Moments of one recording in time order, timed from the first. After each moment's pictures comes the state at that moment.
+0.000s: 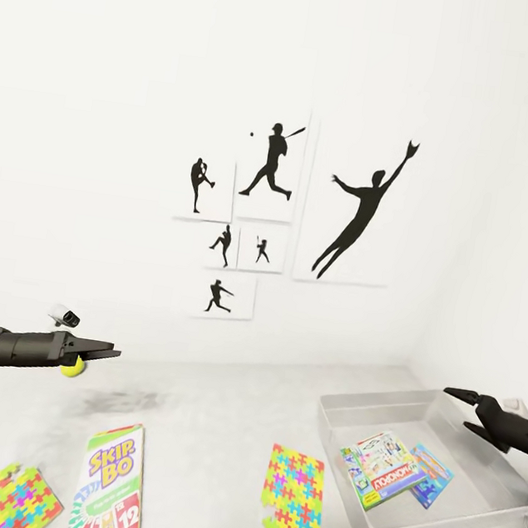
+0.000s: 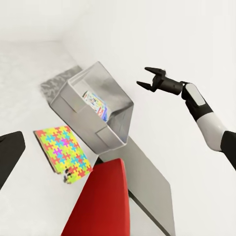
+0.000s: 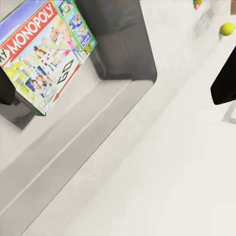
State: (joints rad) left arm -0.67 0.55 -0.01 -0.95 0.34 0.92 -1.57; right arm -0.63 -0.60 -0.34 -0.83 -0.77 1.04 0.39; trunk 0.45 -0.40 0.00
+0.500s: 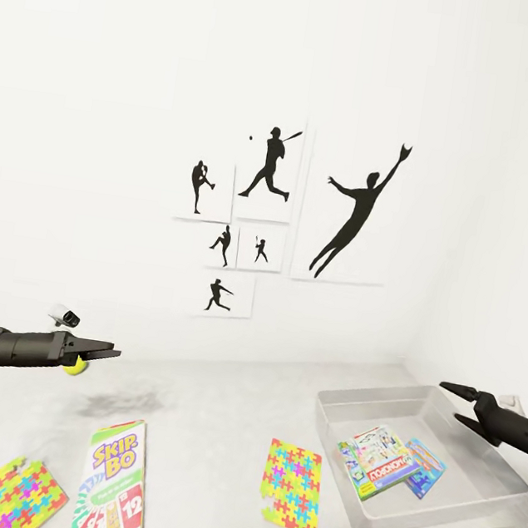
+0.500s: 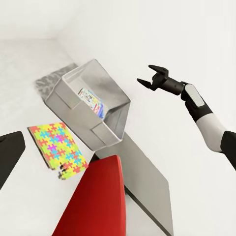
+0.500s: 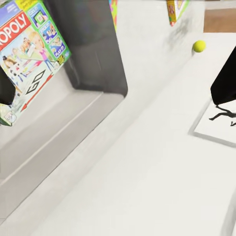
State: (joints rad) left arm -0.67 0.55 -0.01 -0.95 0.34 0.92 -1.57; right arm -0.61 -0.59 -0.33 -0.84 -0.77 1.04 0.54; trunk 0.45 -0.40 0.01
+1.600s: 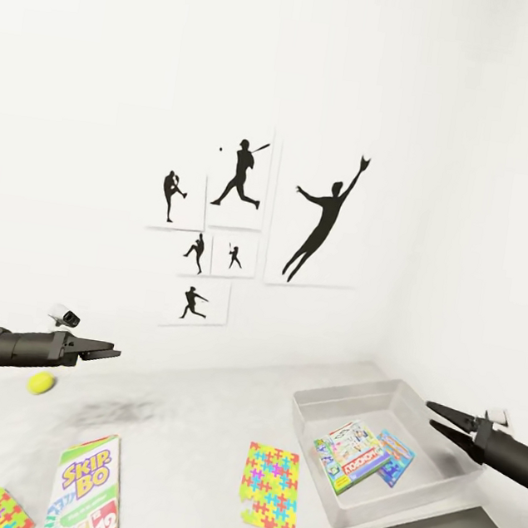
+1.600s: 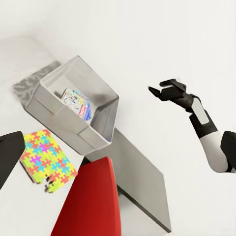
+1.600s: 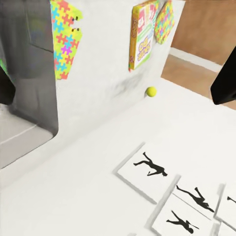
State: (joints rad) left arm -0.67 0.55 -0.01 -0.95 0.34 0.92 -1.57; right arm -0.31 -0.57 -0.34 -1.21 -0.76 1.04 0.92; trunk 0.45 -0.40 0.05
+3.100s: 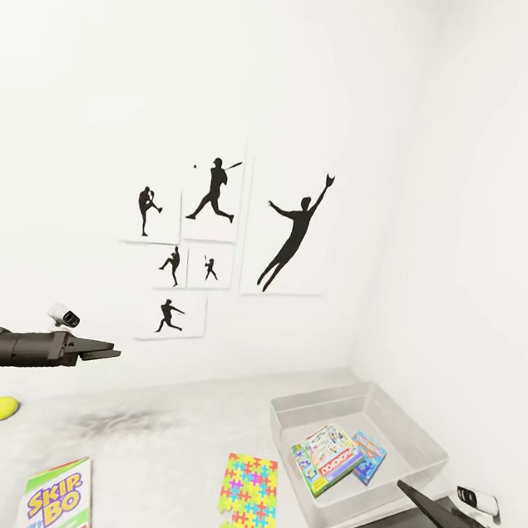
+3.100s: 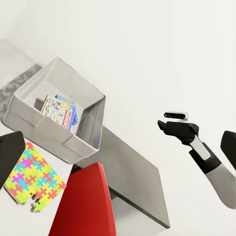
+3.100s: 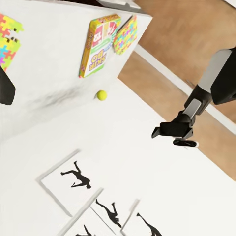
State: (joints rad) left arm -0.67 0.55 -0.01 -0.95 0.34 0.92 -1.57; right arm 0.10 -0.38 -0.37 -1.46 -0.74 0.76 1.23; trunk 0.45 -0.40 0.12
